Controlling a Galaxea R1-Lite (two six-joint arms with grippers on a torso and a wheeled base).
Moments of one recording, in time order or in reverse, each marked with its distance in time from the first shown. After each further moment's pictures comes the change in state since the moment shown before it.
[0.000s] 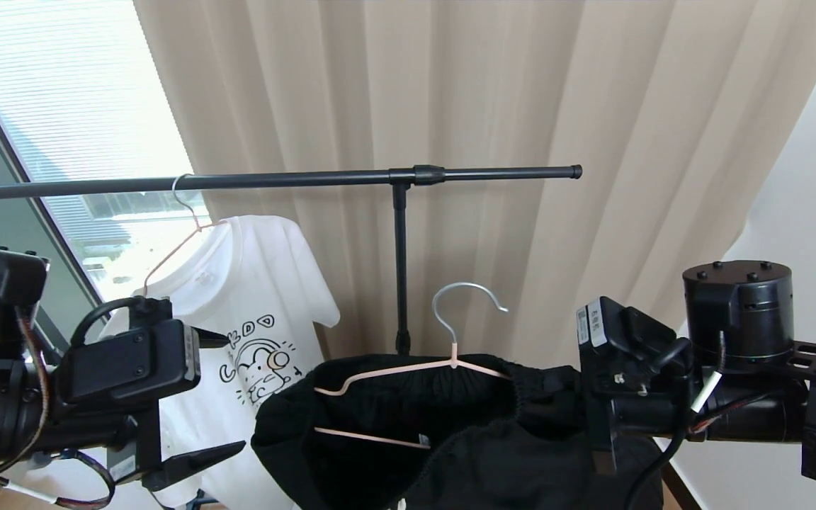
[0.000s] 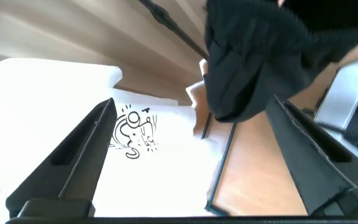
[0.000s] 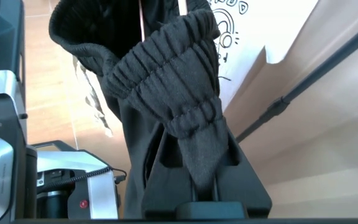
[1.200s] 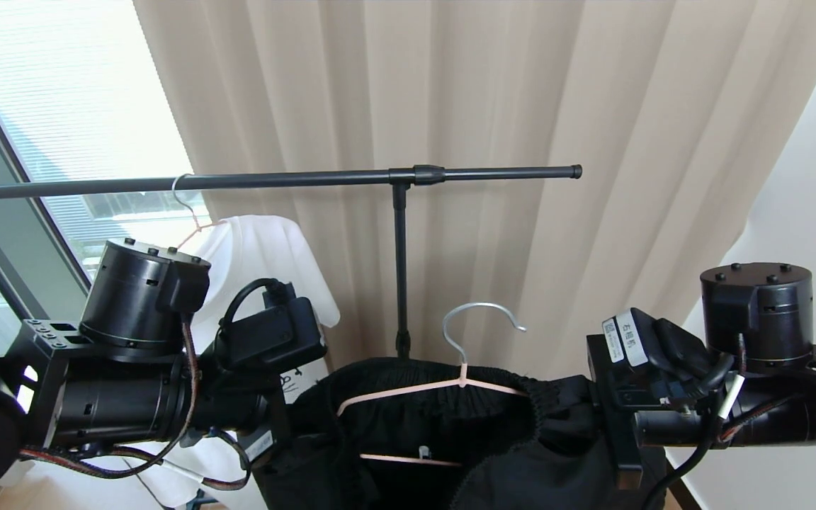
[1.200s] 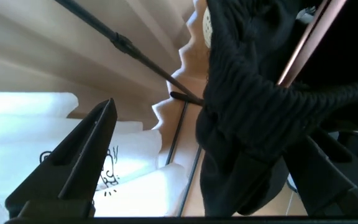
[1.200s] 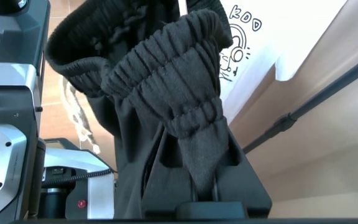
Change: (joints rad) left arm -0.289 0.200 -0.050 -0.212 0.102 -0.345; right arm -0.022 -0.025 0.025 -0.001 0.128 -0.063
